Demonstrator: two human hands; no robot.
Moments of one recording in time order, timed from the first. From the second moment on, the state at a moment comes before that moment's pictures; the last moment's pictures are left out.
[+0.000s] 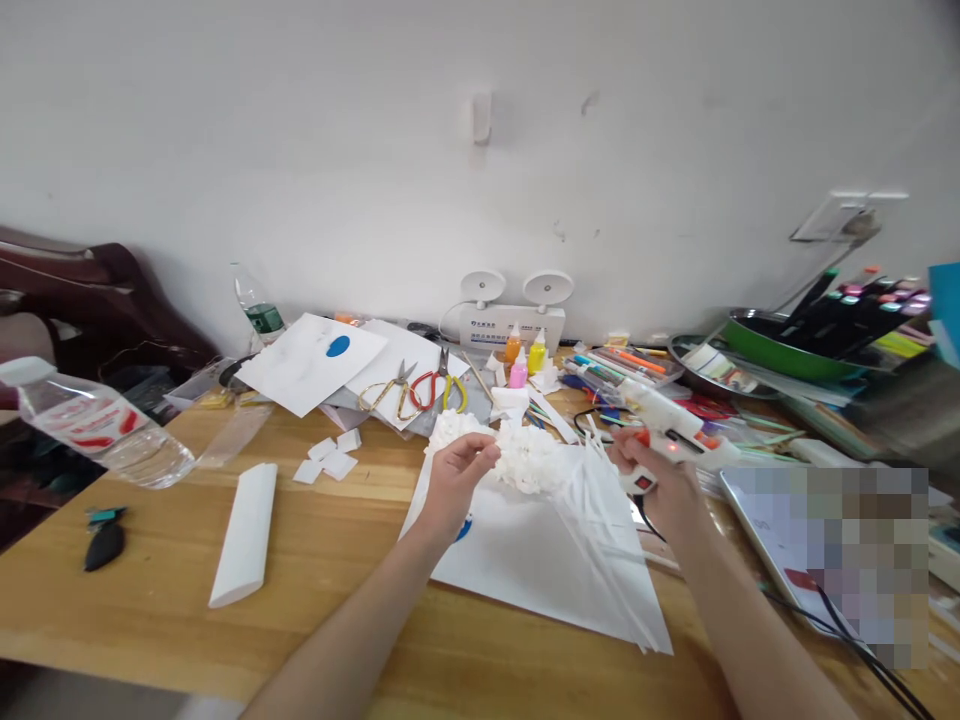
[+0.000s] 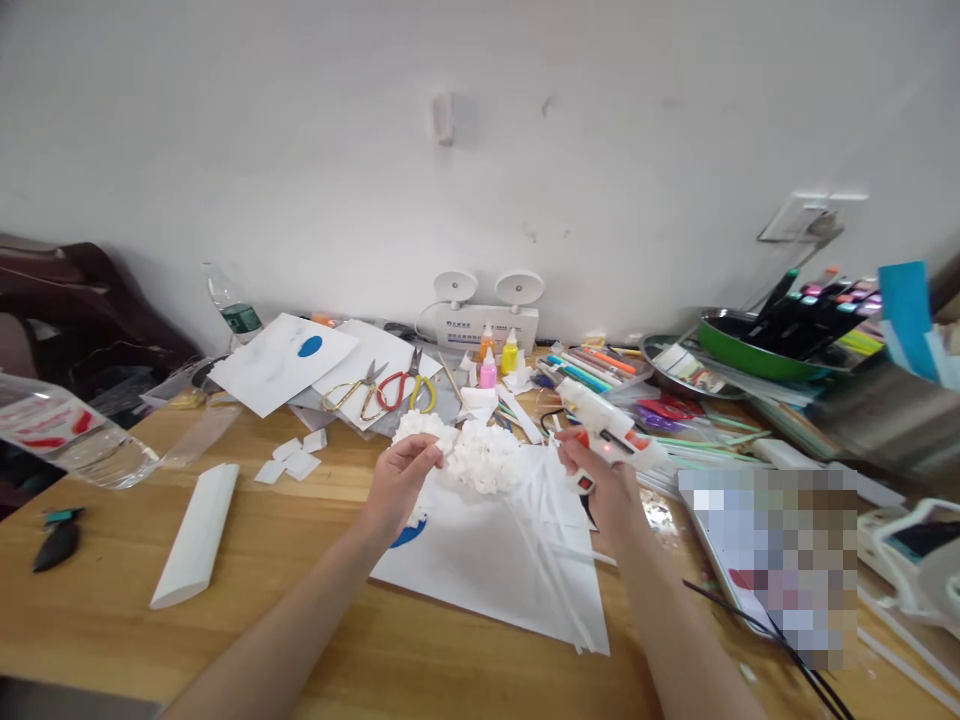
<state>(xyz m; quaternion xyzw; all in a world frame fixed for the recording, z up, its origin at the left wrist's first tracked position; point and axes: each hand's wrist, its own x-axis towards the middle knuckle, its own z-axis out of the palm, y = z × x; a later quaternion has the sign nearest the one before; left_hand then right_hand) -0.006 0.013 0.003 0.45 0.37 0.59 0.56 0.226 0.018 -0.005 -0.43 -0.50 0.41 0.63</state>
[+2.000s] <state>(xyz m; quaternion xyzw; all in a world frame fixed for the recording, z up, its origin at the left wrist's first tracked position) -0.002 -0.001 0.022 0.50 0.36 0.58 0.54 0.196 -0.018 -0.019 -0.34 -0.55 0.61 0.47</state>
